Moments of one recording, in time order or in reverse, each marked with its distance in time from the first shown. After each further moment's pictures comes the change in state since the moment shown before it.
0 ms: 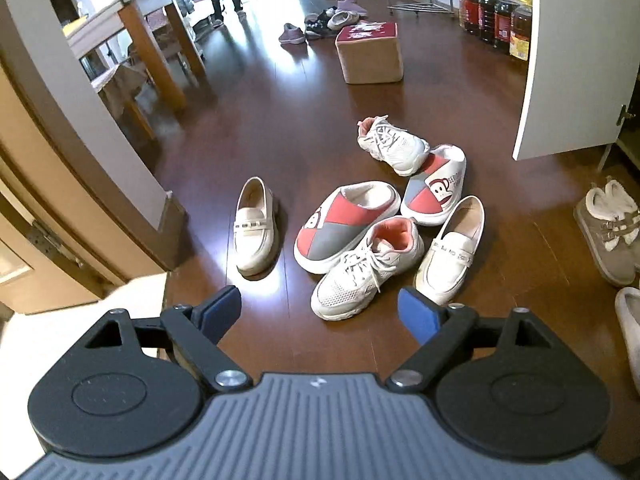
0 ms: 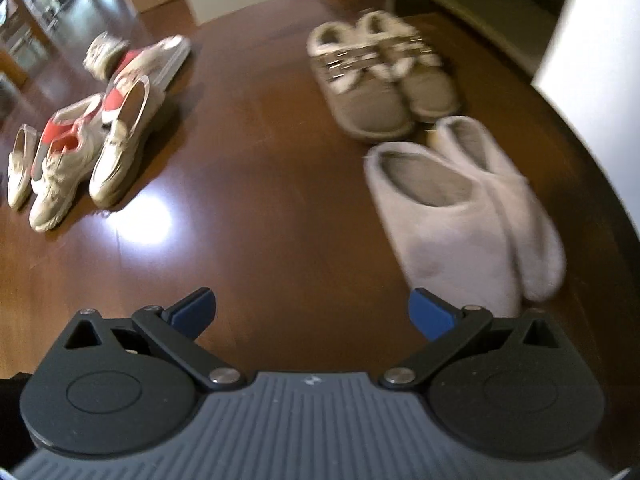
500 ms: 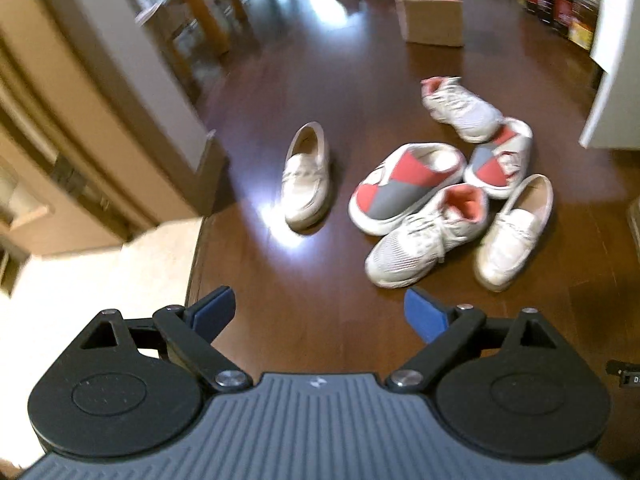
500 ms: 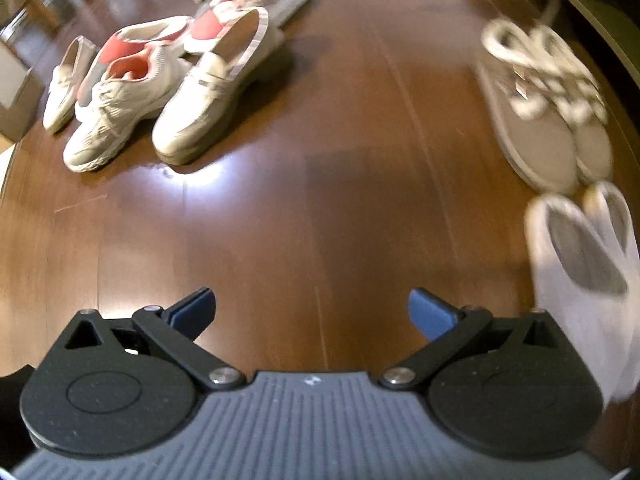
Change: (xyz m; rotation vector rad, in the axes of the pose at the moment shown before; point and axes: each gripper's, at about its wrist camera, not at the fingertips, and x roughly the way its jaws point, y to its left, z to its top) left arm 0.057 0.087 -0.023 -0.167 0.137 0.100; right arm 0.076 0.132 0.056 -0.280 0.100 0.116
